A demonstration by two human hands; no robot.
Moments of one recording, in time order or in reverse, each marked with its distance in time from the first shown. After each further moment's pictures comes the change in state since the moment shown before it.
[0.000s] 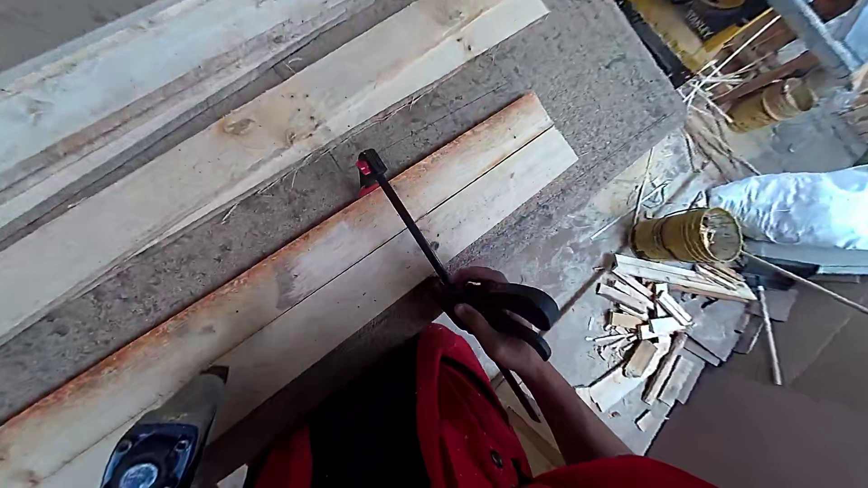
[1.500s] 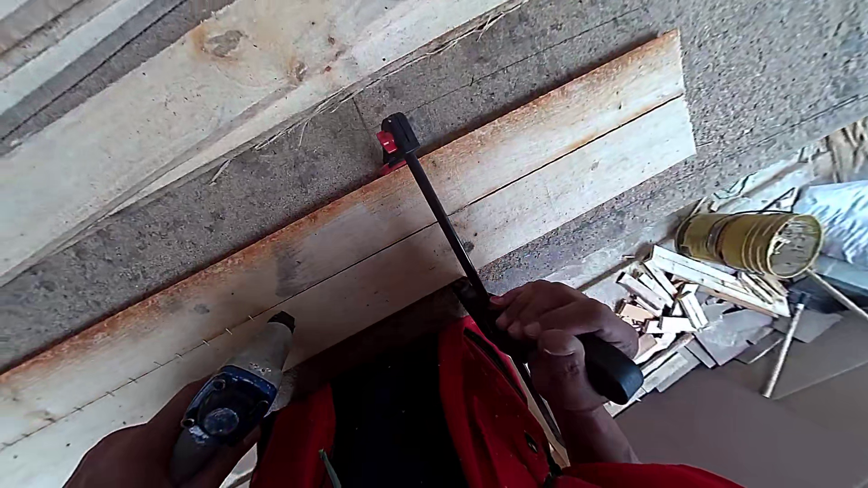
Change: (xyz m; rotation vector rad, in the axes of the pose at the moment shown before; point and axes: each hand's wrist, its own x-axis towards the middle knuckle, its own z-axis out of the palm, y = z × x) left_hand 0.024 0.056 -0.030 0.137 -0.197 0.038; right_hand 0.058 -0.038 0.001 0.142 0.113 -0.172
